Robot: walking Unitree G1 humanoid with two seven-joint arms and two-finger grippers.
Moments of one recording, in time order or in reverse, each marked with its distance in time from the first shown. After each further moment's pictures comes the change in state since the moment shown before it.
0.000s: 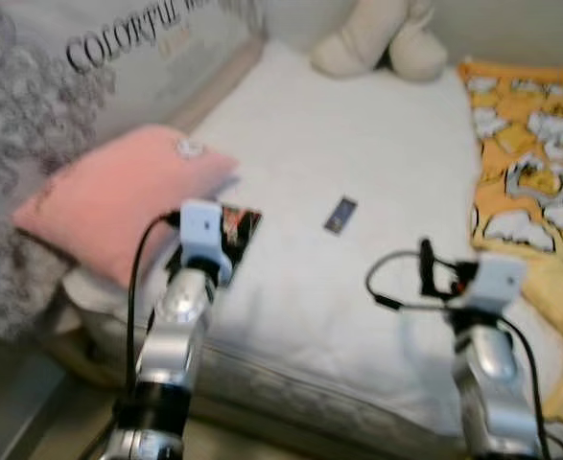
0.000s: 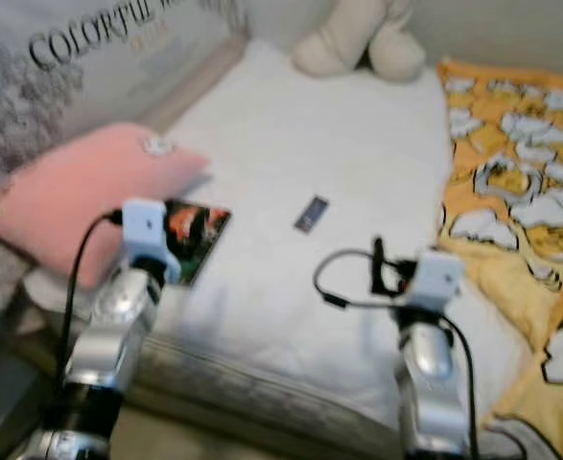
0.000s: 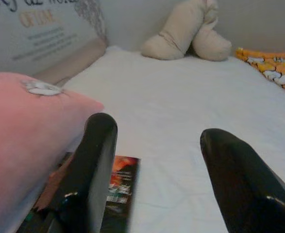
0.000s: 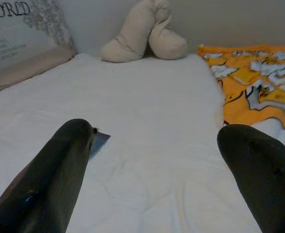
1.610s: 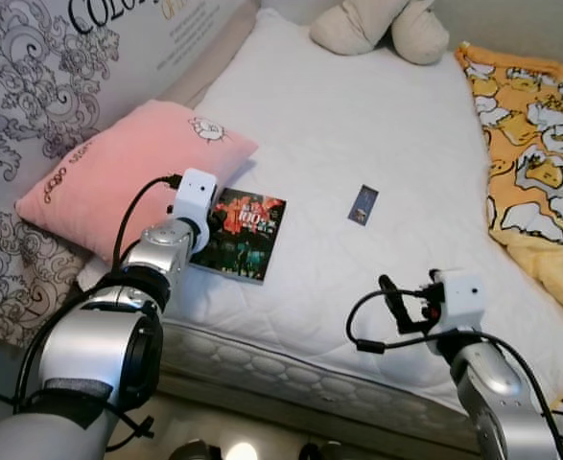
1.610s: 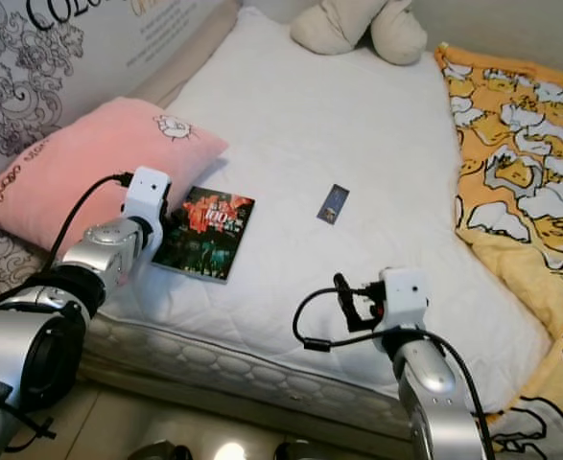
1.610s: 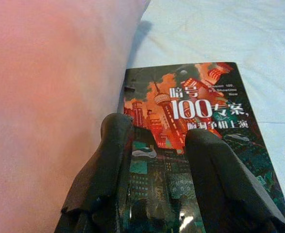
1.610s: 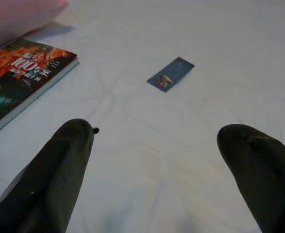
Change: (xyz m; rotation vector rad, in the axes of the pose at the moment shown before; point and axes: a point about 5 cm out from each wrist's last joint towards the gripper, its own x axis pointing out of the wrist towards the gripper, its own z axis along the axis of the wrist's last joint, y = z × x) left arm 0.059 0.061 0.003 0.225 0.421 -0.011; right arm -0.026 0.006 -0.016 -0.087 0.247 0.294
